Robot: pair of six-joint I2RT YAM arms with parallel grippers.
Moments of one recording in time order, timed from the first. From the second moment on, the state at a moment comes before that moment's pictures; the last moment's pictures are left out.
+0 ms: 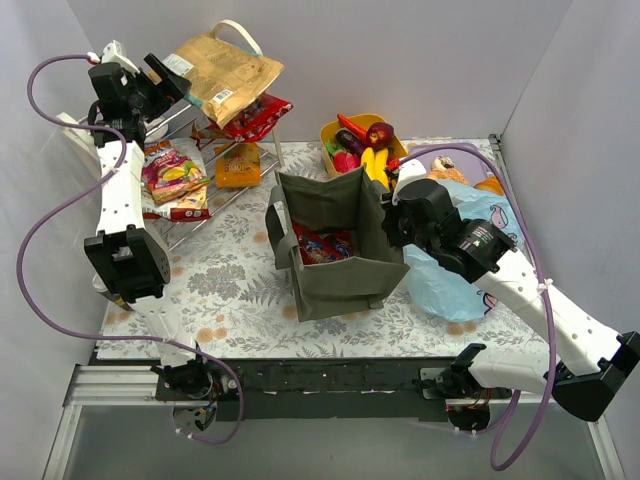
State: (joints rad) left arm 0.21 1.94 2.09 -0.34 0.34 -0.55; right arm 0.80 1.13 1.28 -0.75 0.29 0.27
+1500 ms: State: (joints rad) left arm 0.17 1.71 1.74 -0.11 0.35 -0.55; right arm 0.80 1.05 1.24 -0.77 0.27 0.29
